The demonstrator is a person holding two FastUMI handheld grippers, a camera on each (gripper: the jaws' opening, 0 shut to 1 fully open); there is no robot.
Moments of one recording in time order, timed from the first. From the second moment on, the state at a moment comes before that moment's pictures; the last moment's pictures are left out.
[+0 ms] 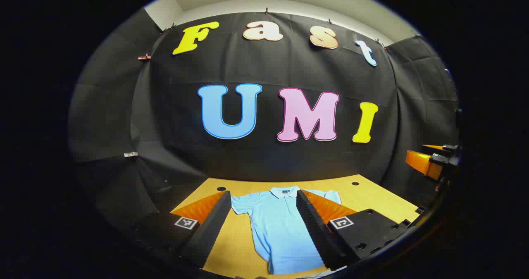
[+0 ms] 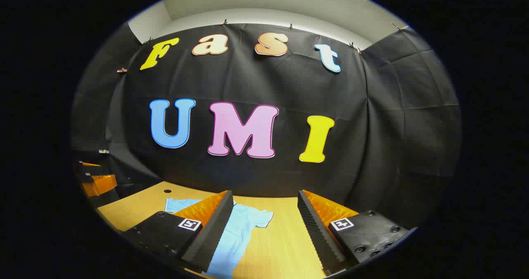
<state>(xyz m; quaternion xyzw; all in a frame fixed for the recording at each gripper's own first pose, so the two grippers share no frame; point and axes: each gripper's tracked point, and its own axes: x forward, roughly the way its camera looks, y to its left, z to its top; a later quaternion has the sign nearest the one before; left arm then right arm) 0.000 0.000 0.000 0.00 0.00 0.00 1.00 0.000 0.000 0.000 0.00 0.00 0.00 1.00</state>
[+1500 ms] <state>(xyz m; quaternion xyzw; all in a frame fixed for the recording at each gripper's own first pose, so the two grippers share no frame) 0.033 0.008 -0.005 0.00 0.01 0.04 1.00 0.115 -0.010 -0.055 -0.02 0.05 0.02 1.00</state>
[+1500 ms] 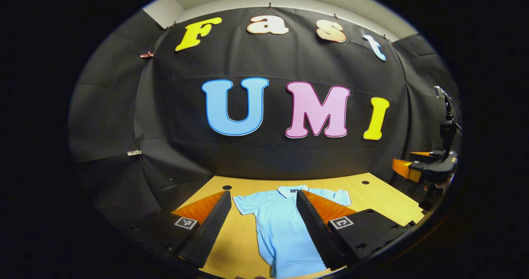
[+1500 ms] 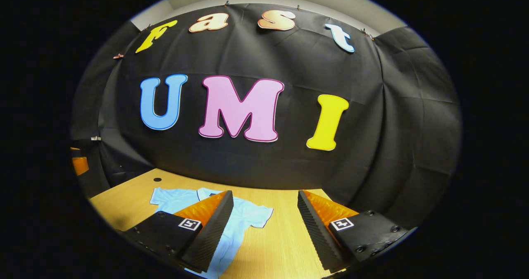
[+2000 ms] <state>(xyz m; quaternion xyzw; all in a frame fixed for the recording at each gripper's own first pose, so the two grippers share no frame) 0.058 0.020 -0.017 0.00 0.03 0.09 1.00 0.195 -0.008 -0.120 -0.01 0.13 0.05 0.99</state>
